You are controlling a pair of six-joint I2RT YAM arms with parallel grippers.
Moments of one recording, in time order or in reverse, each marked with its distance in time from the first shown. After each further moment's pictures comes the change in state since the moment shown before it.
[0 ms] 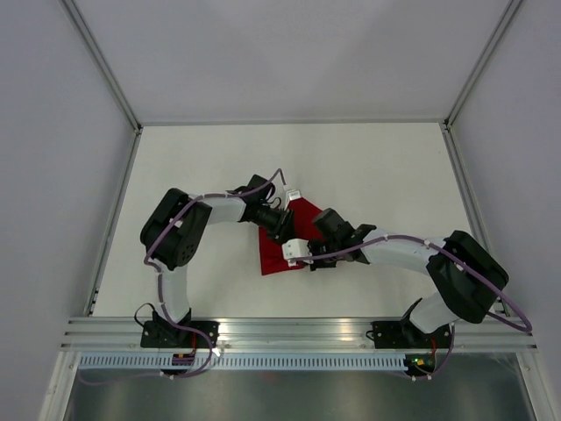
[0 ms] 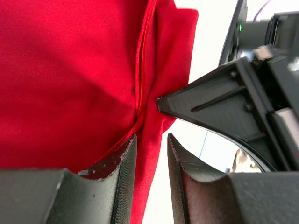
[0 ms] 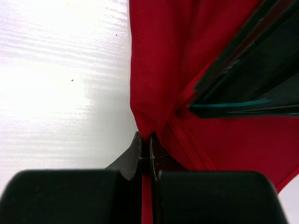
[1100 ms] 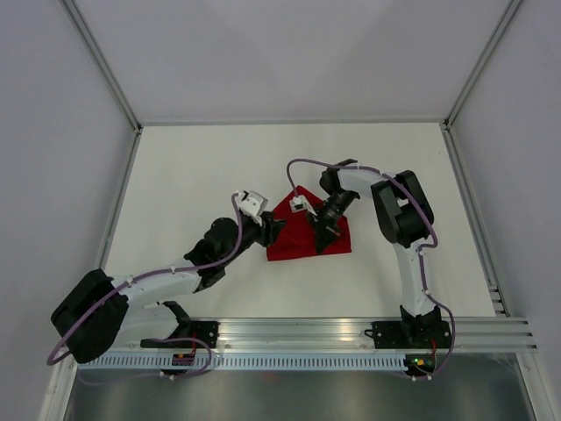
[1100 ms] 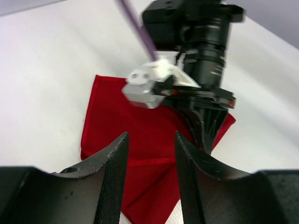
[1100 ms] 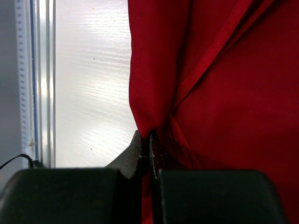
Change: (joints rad) left arm -0.195 -0.830 -0.702 0.908 -1.026 -0.063; right arm -0.371 0.724 0.830 -1.013 -0.527 -0.311
